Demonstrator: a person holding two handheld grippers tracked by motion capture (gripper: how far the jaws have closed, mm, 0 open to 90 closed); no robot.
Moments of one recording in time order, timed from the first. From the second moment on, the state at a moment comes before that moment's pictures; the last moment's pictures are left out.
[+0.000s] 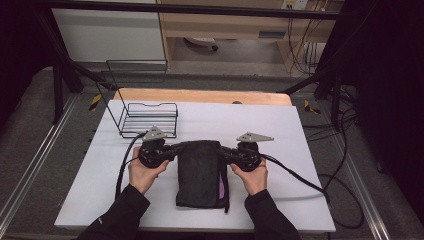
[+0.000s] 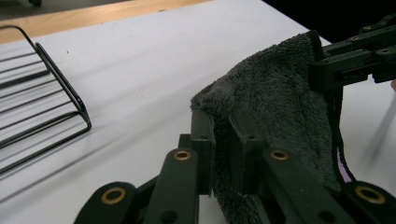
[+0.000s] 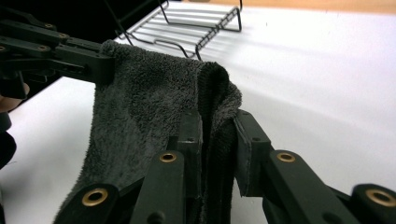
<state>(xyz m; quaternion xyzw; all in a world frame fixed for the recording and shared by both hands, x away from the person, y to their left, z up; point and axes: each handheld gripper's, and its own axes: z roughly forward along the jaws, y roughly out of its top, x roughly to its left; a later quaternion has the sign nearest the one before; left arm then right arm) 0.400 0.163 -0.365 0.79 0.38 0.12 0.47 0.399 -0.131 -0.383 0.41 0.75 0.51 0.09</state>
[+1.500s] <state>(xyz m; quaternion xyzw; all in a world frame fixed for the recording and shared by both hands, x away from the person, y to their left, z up) 0.379 0.226 -0.289 0.71 0.37 0.22 0.57 0.391 -0.071 -0.302 0.33 0.71 0.59 0.20</state>
